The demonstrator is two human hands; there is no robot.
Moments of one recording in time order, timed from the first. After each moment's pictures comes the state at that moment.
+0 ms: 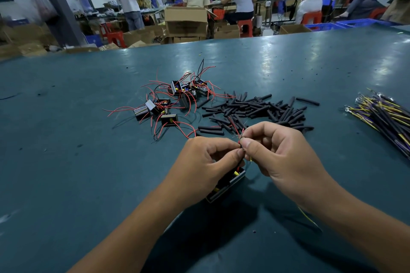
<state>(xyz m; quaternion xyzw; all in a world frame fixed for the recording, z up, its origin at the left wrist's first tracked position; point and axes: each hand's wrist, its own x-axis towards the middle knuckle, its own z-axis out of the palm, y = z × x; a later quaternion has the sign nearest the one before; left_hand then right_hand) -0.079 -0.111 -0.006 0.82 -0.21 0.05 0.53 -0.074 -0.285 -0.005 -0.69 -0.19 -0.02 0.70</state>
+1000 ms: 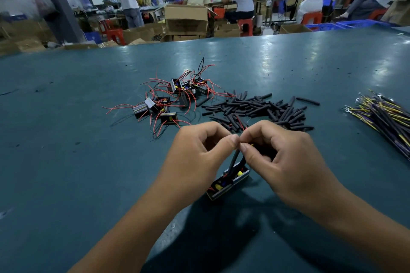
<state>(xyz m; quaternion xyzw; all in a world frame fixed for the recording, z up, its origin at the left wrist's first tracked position) -0.093 -0.114 0.015 0.81 -0.15 0.13 0.54 -0.082 -0.290 -0.003 -0.81 -0.29 -0.18 0.47</state>
